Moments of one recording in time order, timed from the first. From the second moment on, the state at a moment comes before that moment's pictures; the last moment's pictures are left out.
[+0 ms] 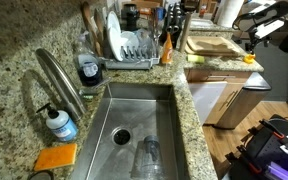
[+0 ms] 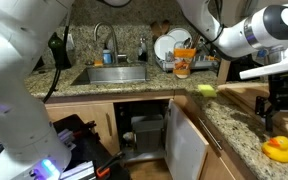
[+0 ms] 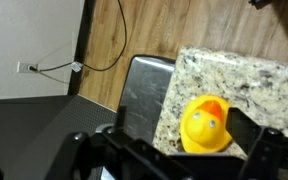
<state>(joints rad) -0.41 0.74 -0.32 -1.38 -0.42 1.93 -0.04</state>
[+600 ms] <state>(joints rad) -0.50 0.80 -0.31 -1.33 -0.22 2.05 -0.06</state>
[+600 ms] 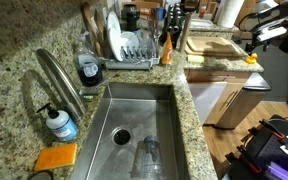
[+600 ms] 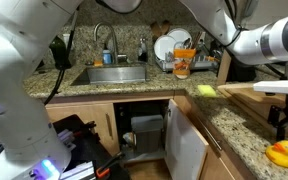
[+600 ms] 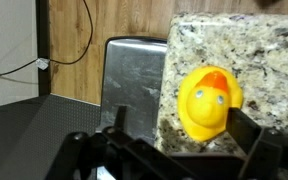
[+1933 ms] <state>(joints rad) -0.50 0.83 -0.31 -1.30 -0.17 2.01 -0.06</state>
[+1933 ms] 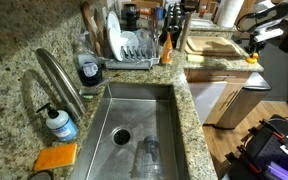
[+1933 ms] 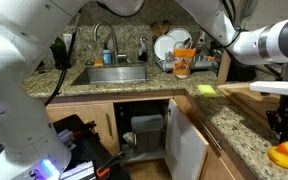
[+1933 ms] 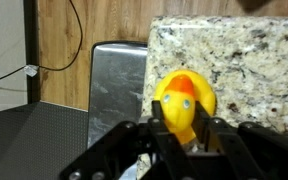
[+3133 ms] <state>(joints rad) -0.14 0.49 -0.23 -1.55 -0.43 2.06 -0.15</state>
